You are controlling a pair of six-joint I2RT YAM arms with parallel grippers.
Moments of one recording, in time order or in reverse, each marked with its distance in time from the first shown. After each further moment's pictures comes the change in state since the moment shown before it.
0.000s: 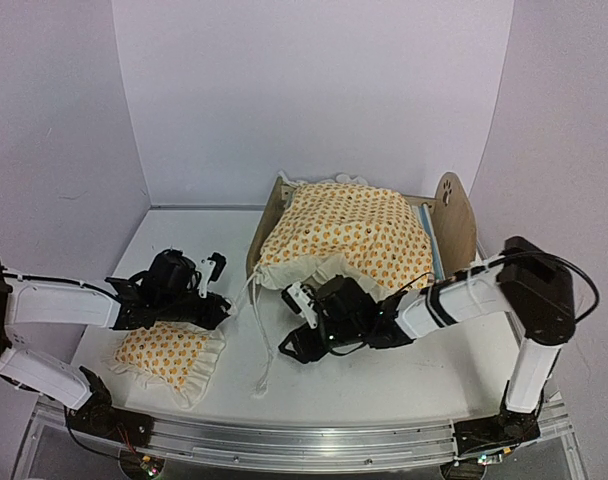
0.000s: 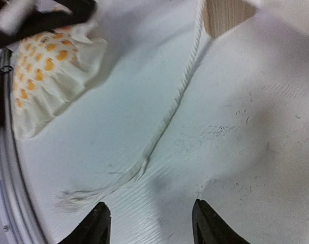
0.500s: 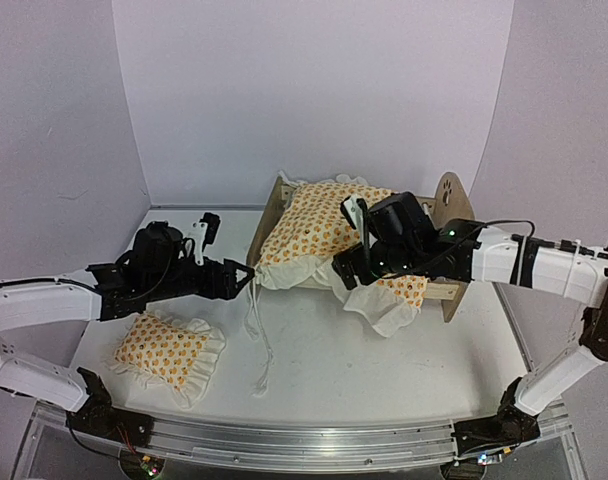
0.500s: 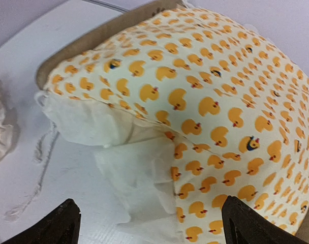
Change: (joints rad) left arm -0.044 -0.127 0.105 0.016 -0.077 -0.076; right arm -0.139 -0.417 0.209 -0.580 0.446 -0.224
